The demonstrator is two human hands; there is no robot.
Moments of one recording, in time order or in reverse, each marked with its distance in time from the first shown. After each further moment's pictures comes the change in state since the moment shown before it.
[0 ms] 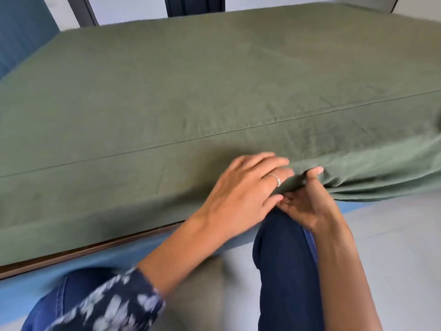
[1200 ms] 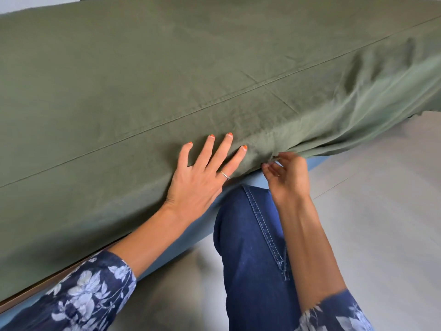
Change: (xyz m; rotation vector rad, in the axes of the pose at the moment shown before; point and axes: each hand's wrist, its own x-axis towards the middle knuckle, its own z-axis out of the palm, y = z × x) left_hand 0.023 -0.004 0.082 0.721 -0.038 0.138; right_hand 0.013 -0.027 -0.068 0.423 0.367 -0.436
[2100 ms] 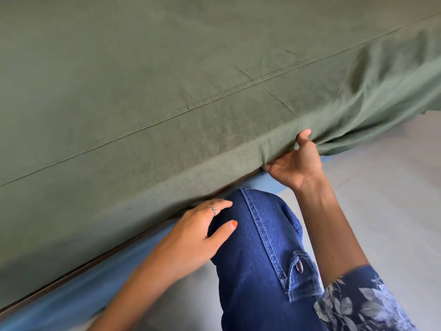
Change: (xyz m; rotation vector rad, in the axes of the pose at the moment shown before) left_hand -0.020 0.023 -0.031 -1.330 -0.599 -0.415; right_hand 0.051 -0.044 0.012 -0.013 -0.222 0.301
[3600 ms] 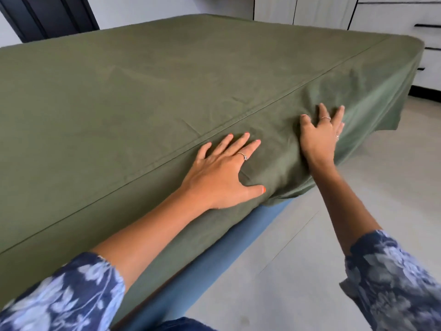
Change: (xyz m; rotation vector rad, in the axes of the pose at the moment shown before) left_hand 0.213 0.098 -0.017 0.608 0.018 0.383; right_hand 0.076 -0.159 -0.021 -1.146 0.698 -0.885
